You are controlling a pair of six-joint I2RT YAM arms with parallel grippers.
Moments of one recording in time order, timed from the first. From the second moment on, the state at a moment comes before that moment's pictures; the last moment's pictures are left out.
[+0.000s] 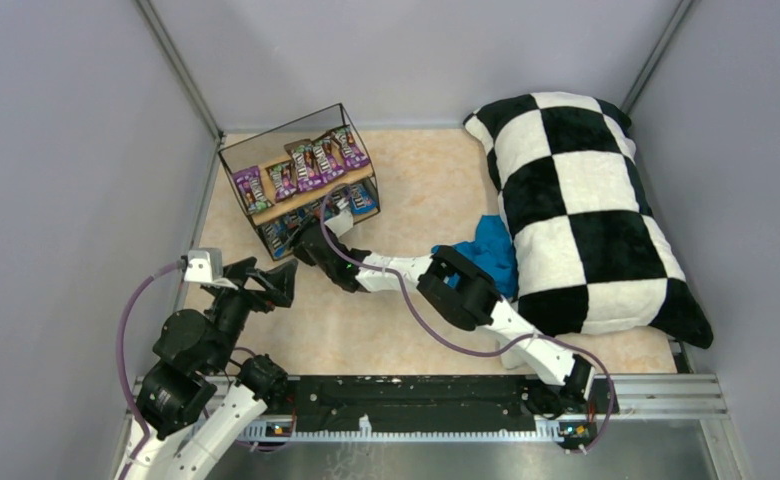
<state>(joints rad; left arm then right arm) -0.56 0.16 0.74 -0.58 -0.31 -0.33 1.10 2.59 1.98 0.29 0.40 1.34</state>
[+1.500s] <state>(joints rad) -0.56 0.77 1.81 -0.66 -0.35 -0.28 1.01 0.86 1.57 -0.38 0.57 0.16</state>
